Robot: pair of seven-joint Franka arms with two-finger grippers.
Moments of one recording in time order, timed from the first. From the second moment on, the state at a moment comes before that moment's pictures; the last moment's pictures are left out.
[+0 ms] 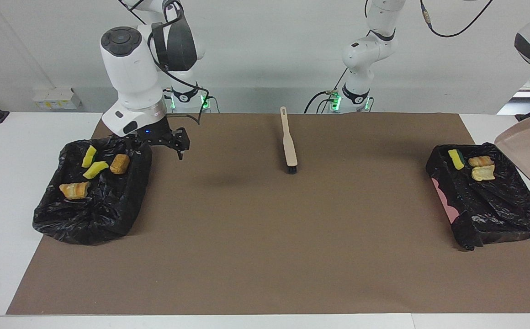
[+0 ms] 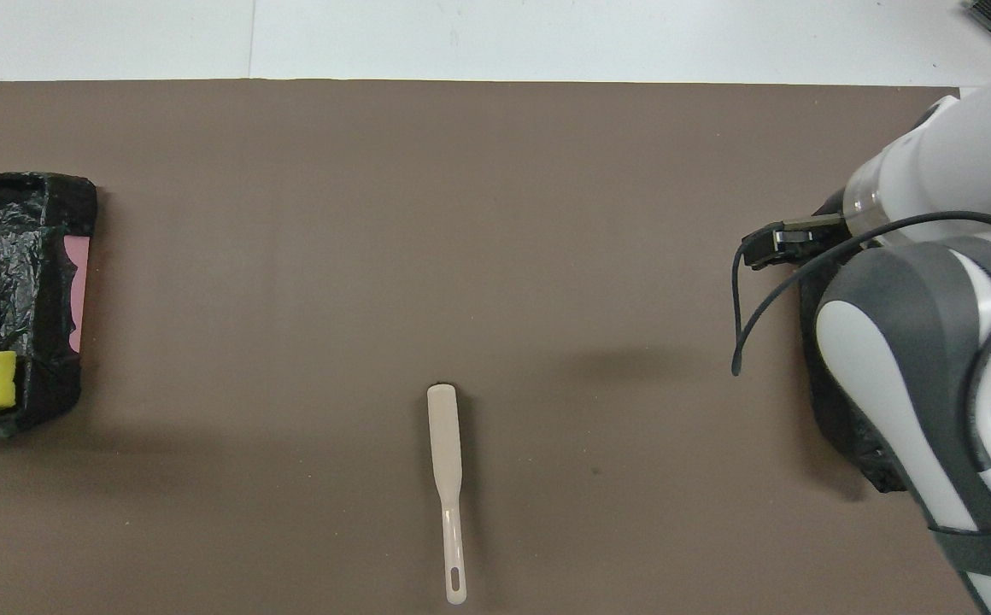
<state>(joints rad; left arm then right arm) 0.40 0.04 -0.04 -1.69 0.97 2.00 1.50 -0.07 0.11 0.21 -1.62 -0.09 1.72 0.15</state>
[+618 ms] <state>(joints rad) 0.29 0.05 -0.05 -1.68 0.48 1.82 1.35 -0.04 0.04 0.08 -1.60 -0.07 1.65 0.07</state>
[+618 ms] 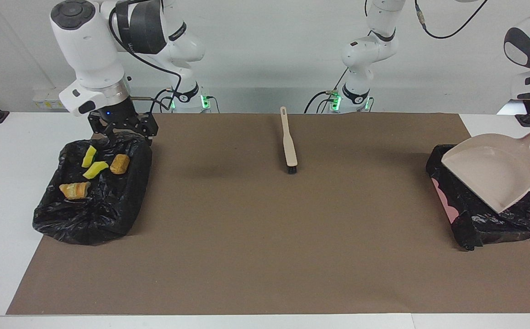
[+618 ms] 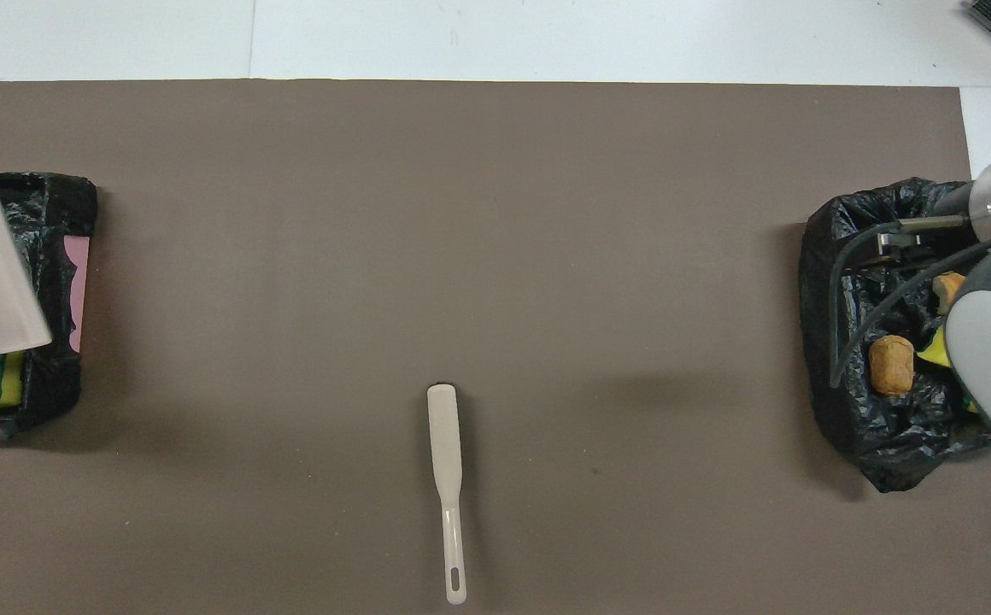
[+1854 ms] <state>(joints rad) -0.34 0.32 -0.06 -1.66 0.05 1.95 -0.09 0.01 0.00 0.01 -1.62 -0.02 1.59 0.07</state>
